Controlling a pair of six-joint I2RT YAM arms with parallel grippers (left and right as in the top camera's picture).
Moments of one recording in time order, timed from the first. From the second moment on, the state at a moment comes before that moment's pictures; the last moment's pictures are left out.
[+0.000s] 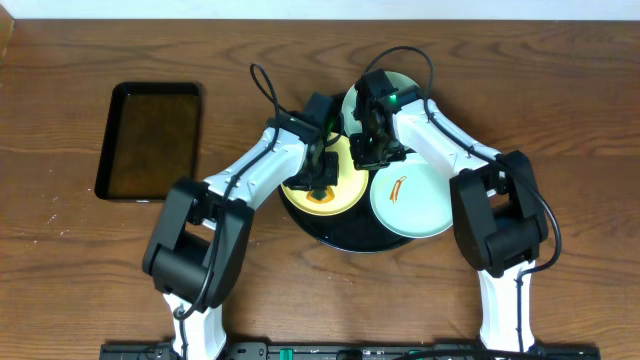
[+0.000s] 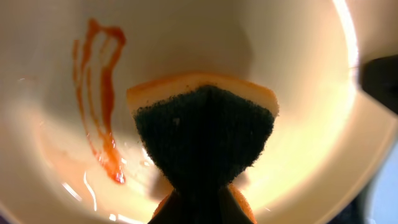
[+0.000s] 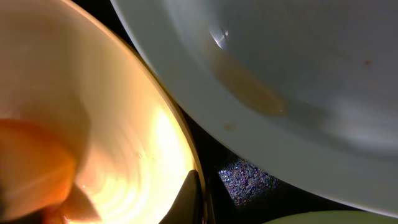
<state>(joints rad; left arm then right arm) -0.47 1.96 1.35 -0.79 0.14 -0.45 0.45 2.20 1.66 -0.91 -0.19 0.28</state>
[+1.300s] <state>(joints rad) -0.47 2.03 1.35 -0.63 0.11 -0.69 0.45 2.20 1.66 -0.91 -0.19 0.28</state>
